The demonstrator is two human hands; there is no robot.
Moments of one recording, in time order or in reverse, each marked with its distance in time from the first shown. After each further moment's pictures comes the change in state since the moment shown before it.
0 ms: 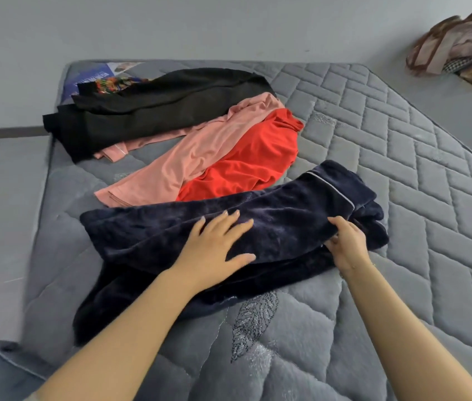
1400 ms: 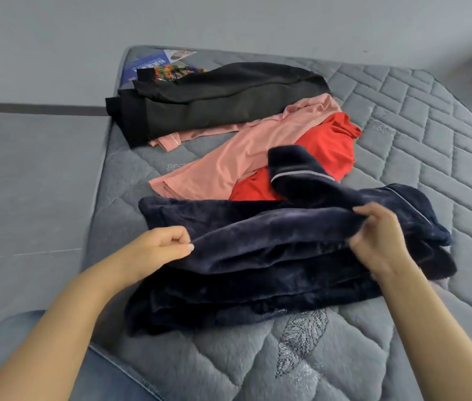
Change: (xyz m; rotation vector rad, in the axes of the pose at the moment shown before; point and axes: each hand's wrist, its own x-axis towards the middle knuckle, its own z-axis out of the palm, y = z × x) left_hand -0.095 -0.129 -0.071 -0.887 -0.088 -0.336; right_hand -0.039 -0.022 0.095 0.153 -0.566 0.175
